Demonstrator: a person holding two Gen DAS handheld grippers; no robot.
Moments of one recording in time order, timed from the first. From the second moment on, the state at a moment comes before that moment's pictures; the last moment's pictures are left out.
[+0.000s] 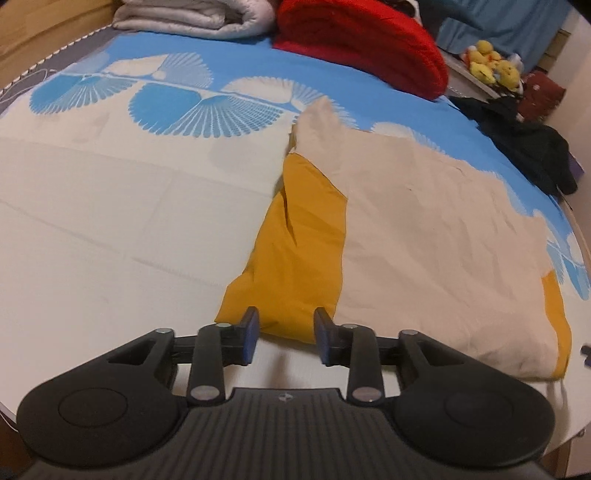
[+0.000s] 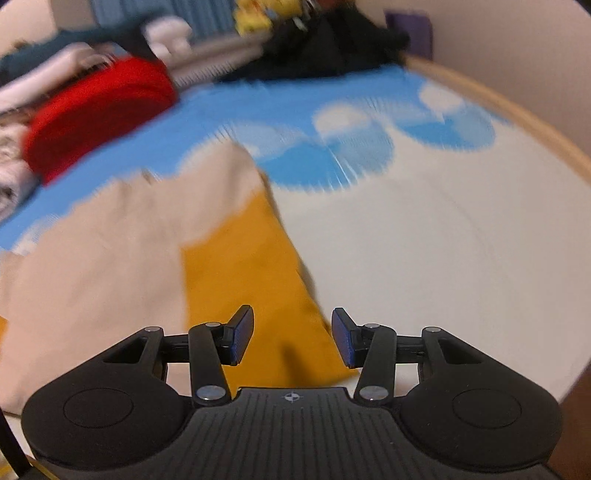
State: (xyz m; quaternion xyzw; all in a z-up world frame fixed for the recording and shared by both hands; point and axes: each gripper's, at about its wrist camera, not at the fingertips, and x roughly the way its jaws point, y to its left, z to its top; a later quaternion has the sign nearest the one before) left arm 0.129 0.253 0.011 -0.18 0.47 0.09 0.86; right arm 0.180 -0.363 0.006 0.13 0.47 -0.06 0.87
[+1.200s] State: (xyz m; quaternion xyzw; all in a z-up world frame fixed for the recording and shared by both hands) left arm 0.174 0.269 -0.065 -0.46 0.46 0.22 0.73; right arm 0.191 -0.202 0.041 0.07 0.40 0.13 0.90
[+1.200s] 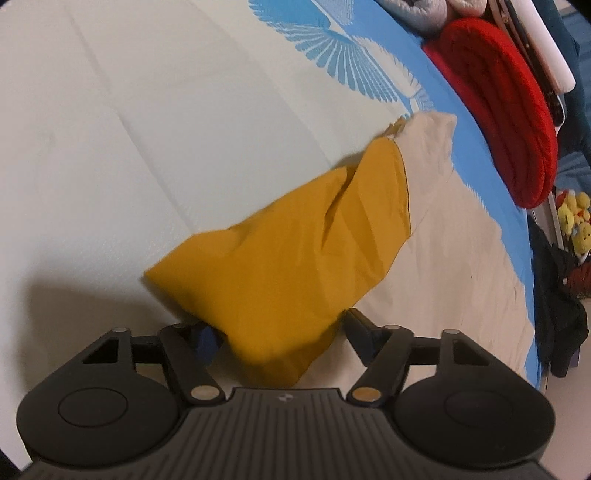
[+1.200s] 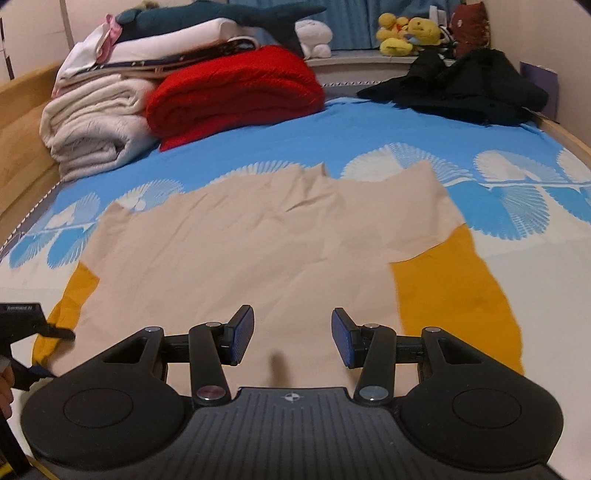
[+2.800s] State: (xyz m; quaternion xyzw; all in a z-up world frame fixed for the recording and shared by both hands) left arm 0.163 0.314 -0.054 -0.47 0.46 0.18 0.74; right arm 0.229 -0.092 -0.022 0.01 0.52 0.16 0.84
